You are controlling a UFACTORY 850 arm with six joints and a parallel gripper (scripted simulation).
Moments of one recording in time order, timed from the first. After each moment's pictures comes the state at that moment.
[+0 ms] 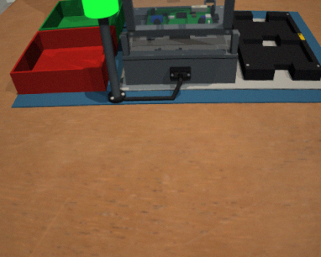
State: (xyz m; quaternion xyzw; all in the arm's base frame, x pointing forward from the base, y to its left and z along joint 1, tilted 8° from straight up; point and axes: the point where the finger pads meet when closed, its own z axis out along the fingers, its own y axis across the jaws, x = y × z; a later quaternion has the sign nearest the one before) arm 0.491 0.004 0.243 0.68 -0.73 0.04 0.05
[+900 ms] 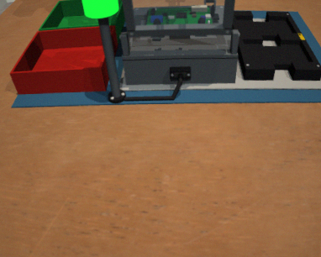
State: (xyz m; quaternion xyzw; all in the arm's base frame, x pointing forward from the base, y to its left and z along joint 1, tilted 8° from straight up) arm 0.488 -0.006 0.172 0.68 -0.73 0.04 0.05
